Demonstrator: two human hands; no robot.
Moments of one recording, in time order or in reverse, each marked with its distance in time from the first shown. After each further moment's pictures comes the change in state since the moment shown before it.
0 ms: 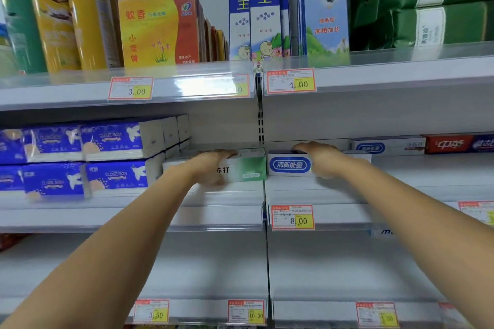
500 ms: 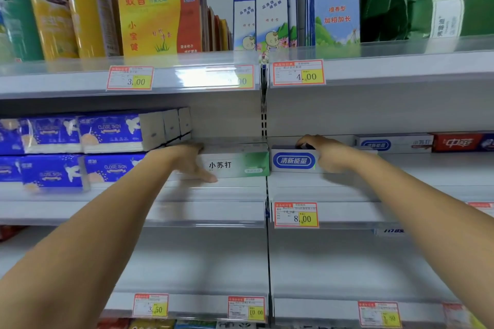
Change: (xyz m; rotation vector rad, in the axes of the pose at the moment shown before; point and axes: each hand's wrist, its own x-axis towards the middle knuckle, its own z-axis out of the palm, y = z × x) left_hand -0.006 -0.040 -0.017 0.100 -0.152 -0.312; right_hand 0.006 0.010 0.000 0.147 -0.025 -0.023
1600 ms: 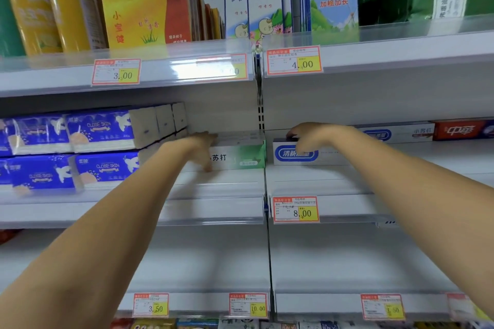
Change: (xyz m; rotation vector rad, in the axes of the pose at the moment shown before) left_hand 0.025 0.031 -0.002 0.044 0.060 0.084; right_hand 0.020 -0.039 -0.021 -0.040 -0.260 0.110
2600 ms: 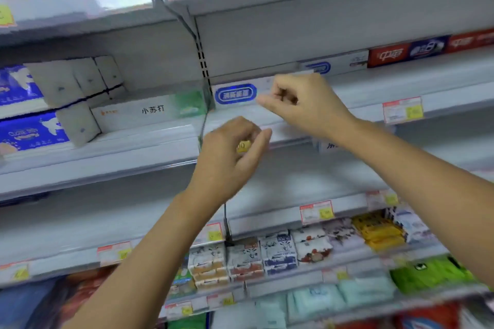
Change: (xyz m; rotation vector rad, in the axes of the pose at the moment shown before) left_hand -0.163 0.180 0.070 -0.822 0.636 0.614; right_hand -0.158 0.043 0.065 0.491 0.742 -0.305
